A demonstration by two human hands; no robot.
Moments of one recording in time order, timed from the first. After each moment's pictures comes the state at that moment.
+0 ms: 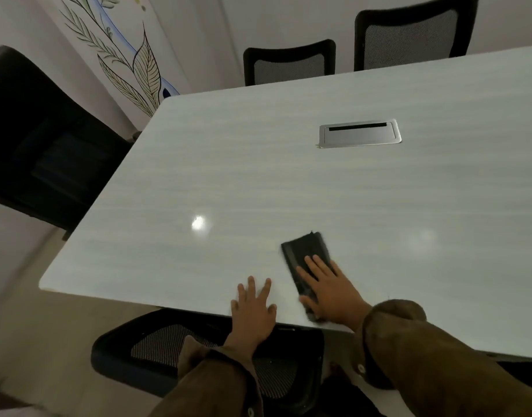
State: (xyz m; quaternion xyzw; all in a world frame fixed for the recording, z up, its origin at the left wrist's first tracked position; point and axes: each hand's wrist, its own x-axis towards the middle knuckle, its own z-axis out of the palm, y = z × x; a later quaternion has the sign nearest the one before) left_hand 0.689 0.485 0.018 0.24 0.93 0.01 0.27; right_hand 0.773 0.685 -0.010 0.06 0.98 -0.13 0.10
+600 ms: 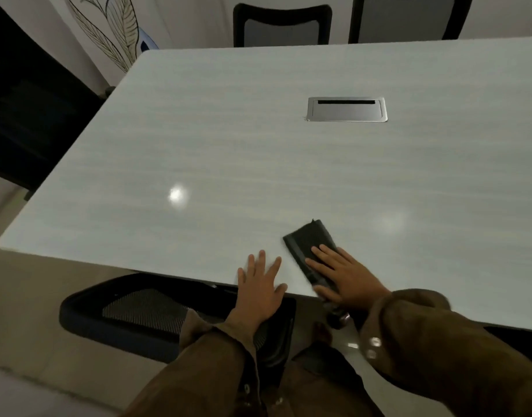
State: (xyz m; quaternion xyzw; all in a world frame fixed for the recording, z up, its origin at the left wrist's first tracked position) left_hand 0.740 0.508 0.010 0.32 0.91 0.05 0.24; right_hand 0.856 0.731 -0.021 -0.02 0.99 -0.11 0.07
